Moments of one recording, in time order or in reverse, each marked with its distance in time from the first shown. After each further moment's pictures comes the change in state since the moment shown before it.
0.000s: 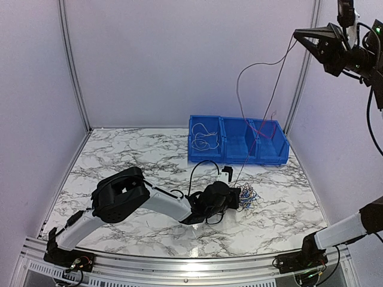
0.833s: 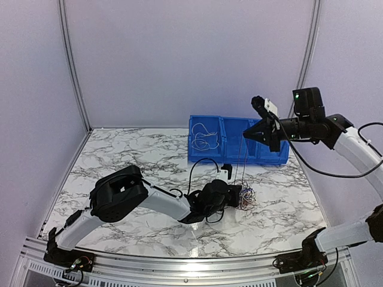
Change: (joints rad) left arm 0.002 -0.024 -0.022 0.028 -0.009 0.018; right arm 0.231 -0.100 -0.851 -0.054 0.456 -0.349
